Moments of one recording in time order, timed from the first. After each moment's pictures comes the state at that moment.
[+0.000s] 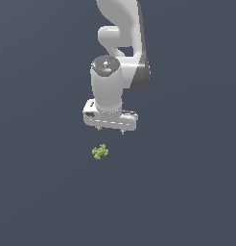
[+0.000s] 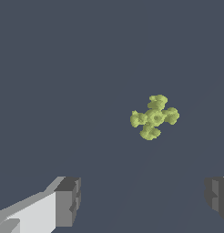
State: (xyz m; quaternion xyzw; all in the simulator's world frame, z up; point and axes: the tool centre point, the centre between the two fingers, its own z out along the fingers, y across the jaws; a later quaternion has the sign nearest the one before) arm -0.004 -0.030 0.172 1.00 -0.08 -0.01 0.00
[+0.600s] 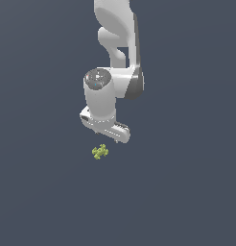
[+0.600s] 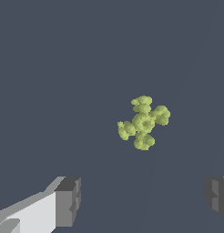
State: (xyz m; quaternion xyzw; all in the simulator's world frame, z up) arm 0.010 -0.049 0.144 0.97 -0.23 -0.01 0.00
